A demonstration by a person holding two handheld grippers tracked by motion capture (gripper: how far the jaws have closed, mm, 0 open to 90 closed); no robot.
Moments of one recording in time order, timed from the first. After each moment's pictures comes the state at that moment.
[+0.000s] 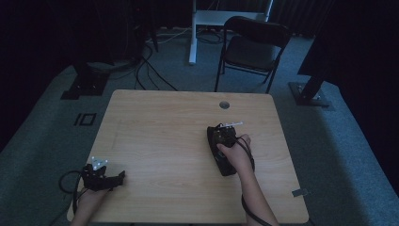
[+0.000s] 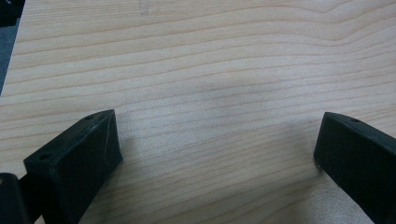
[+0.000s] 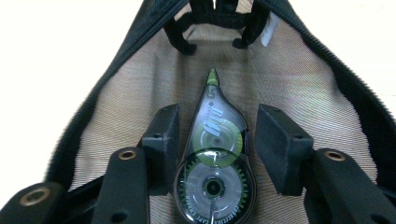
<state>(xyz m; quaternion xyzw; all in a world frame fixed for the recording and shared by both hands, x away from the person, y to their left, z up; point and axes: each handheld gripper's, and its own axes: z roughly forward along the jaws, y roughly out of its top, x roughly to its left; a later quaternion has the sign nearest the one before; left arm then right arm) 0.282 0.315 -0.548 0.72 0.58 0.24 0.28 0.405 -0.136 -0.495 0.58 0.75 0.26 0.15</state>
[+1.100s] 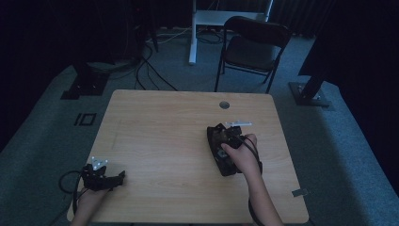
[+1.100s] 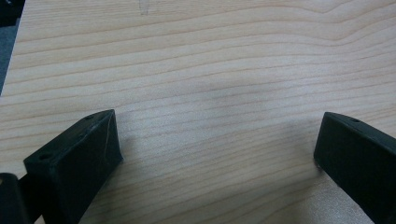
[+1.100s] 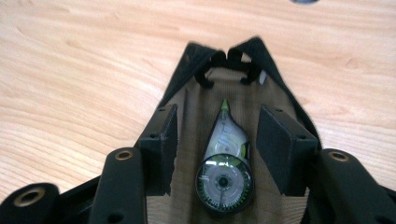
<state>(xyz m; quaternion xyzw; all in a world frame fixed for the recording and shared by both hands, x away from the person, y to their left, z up) 0.282 0.315 -0.548 0.72 0.58 0.24 0.28 0.379 -0.146 -0.456 0.55 0.74 0.33 0.18</state>
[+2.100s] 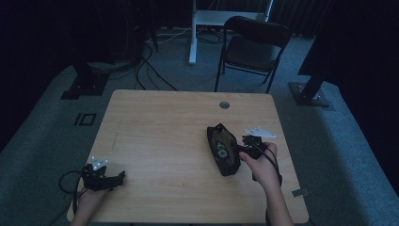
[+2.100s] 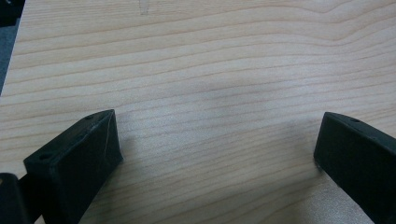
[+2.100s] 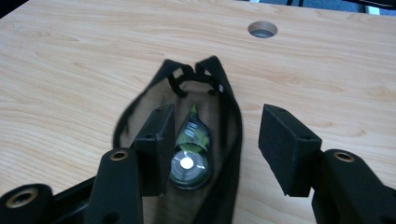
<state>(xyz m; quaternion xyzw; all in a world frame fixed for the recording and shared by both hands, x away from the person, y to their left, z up) 0.282 0.315 -0.548 0.72 0.58 0.24 0.28 0.336 -0.198 -0.443 0.53 0.72 0.39 0.23</state>
